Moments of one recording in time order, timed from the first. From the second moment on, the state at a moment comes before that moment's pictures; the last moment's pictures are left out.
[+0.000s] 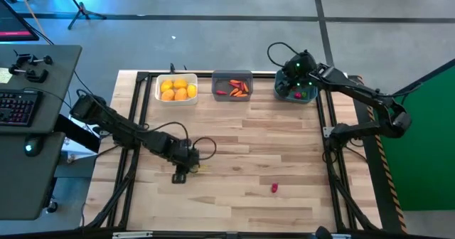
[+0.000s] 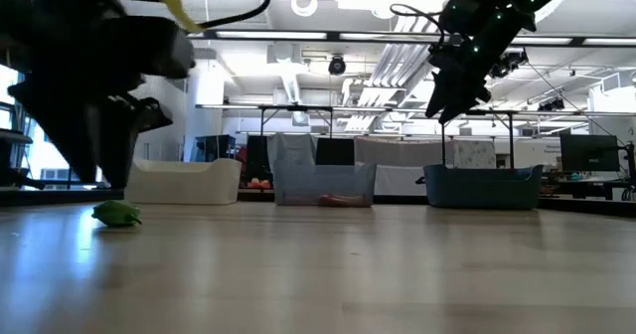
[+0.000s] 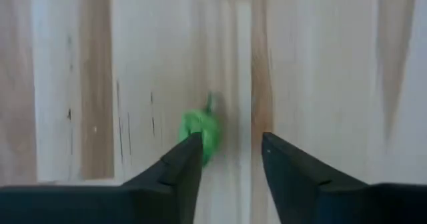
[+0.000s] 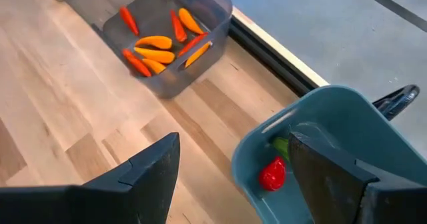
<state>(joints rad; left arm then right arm) -0.34 1.48 0.78 -0.50 0.02 -0.36 -0.76 1.24 0.97 -0.58 -0.06 0.01</state>
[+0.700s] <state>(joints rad) -0.39 1.53 0.76 -0.53 0.01 -0.31 -0.73 1.24 0.97 -0.58 -0.06 -0.02</state>
